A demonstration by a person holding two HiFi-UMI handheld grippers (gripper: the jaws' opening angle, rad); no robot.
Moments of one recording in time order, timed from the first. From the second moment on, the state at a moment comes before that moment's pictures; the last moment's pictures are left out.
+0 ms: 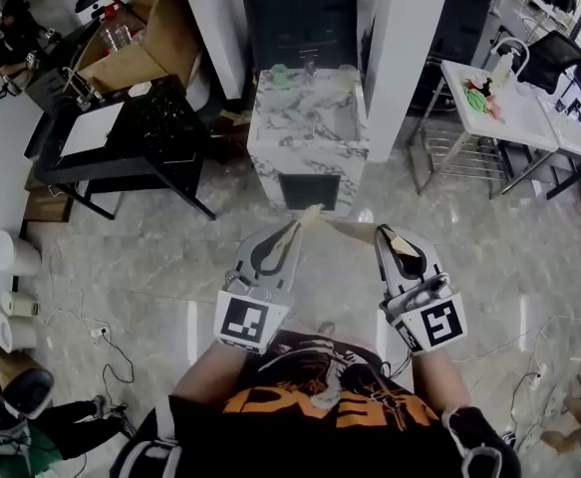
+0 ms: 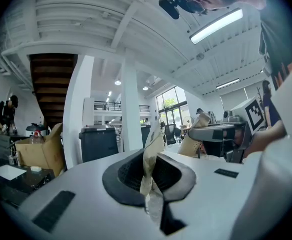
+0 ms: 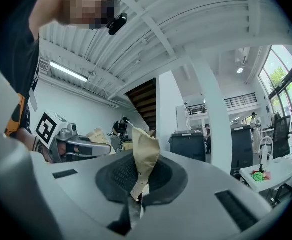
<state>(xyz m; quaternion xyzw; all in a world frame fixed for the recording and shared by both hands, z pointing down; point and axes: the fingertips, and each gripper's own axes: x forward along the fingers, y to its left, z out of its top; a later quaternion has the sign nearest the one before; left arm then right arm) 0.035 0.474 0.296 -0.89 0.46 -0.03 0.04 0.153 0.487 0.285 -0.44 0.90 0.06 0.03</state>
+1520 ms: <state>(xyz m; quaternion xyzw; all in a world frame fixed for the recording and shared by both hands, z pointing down) -0.057 0.079 0.329 -0.90 0.43 -0.02 0.01 0.074 0.100 0.305 -0.49 0.87 0.03 -0.01</state>
